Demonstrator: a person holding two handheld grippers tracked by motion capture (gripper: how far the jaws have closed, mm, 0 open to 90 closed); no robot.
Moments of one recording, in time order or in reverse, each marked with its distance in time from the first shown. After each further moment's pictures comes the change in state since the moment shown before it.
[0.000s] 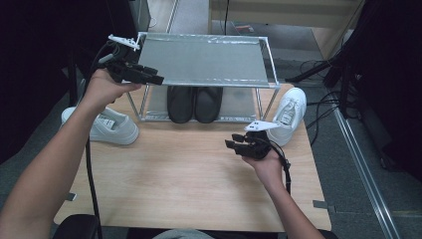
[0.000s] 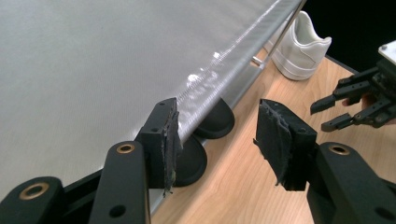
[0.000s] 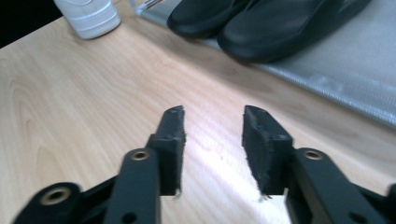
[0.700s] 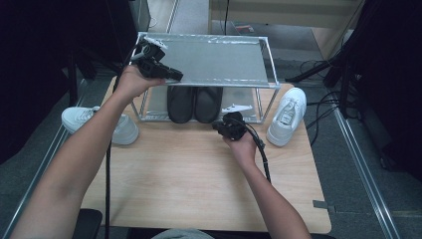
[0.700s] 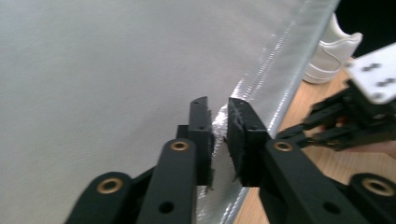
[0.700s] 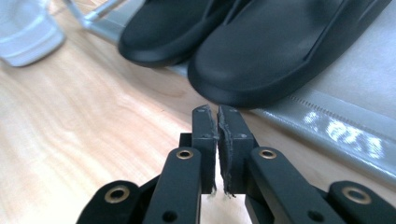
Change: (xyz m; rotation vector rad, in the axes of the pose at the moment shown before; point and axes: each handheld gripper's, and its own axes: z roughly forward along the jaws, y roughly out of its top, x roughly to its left) left arm 0.023 0.027 0.076 0.048 -0.014 0.007; right arm -0.011 0.038 0.086 0.037 -0.084 0.065
